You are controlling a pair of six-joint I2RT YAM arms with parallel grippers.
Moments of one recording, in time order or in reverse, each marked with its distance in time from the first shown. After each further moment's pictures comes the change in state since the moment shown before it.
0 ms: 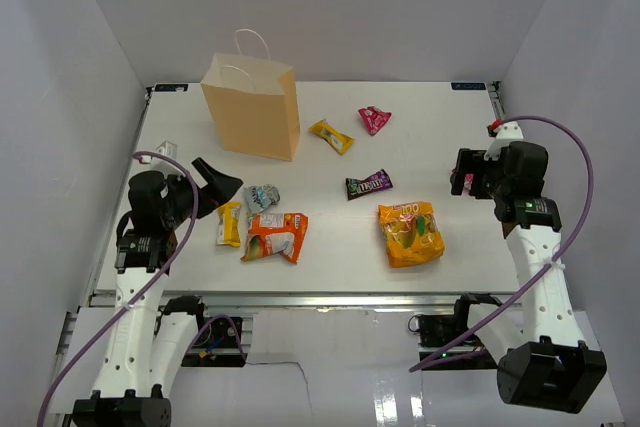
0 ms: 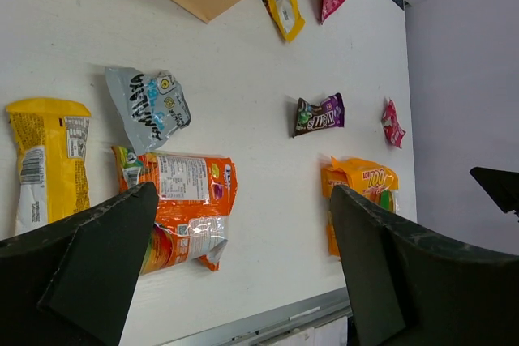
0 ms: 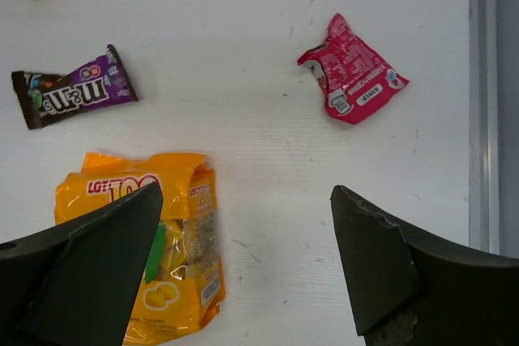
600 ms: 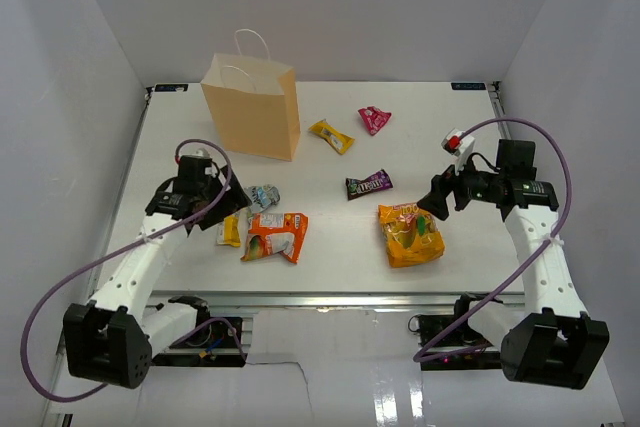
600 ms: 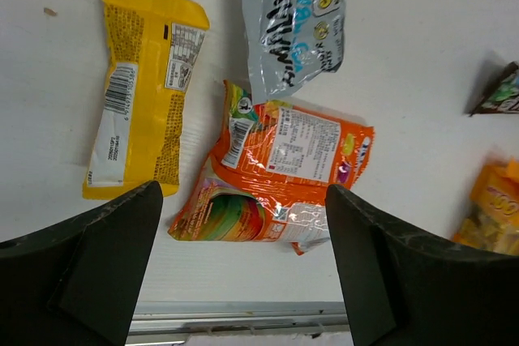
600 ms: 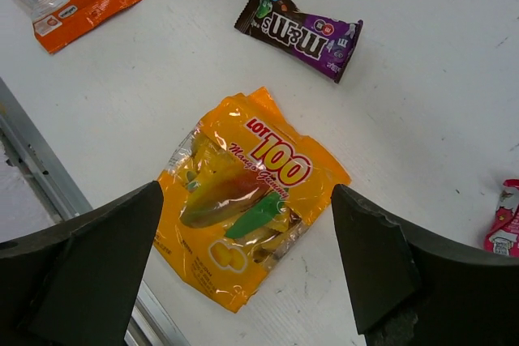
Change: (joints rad) left arm -0.180 0.344 0.065 -0.194 -0.342 -0.015; right arm 0.005 0.115 0.069 -0.225 -0.713 -0.568
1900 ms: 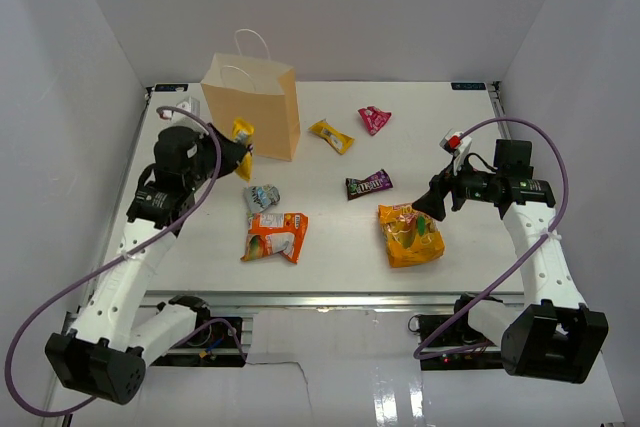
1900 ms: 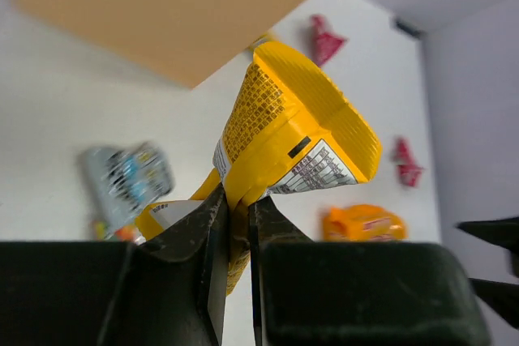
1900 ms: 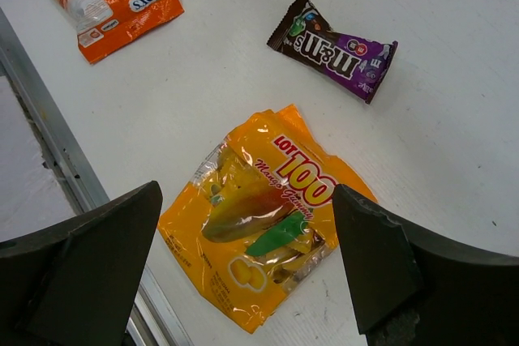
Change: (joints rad) left arm -0.096 -0.084 0.135 0.229 -0.036 0.014; right arm 0.000 0.041 -0.016 0.022 -0.105 0.010
